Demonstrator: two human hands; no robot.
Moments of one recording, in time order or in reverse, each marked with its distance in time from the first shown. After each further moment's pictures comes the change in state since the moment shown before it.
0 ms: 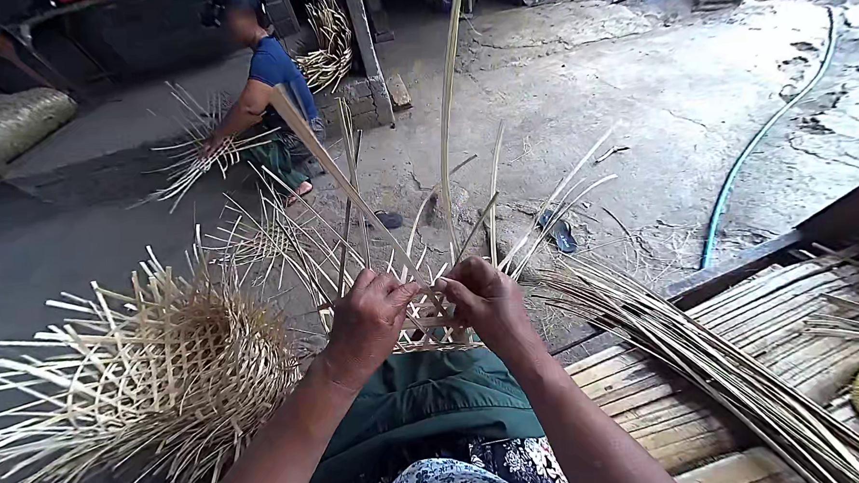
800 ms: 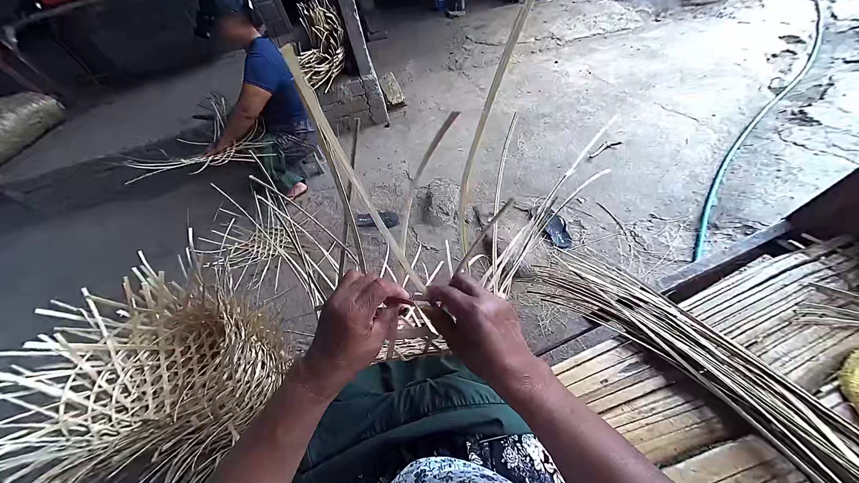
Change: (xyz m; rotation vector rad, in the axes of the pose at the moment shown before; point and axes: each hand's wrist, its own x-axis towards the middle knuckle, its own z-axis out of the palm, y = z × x) left_hand 0.000 -0.005 -0.023 -0.283 -0.037 -0.014; right_hand -0.023 -0.006 0.012 -0.650 0.036 -0.281
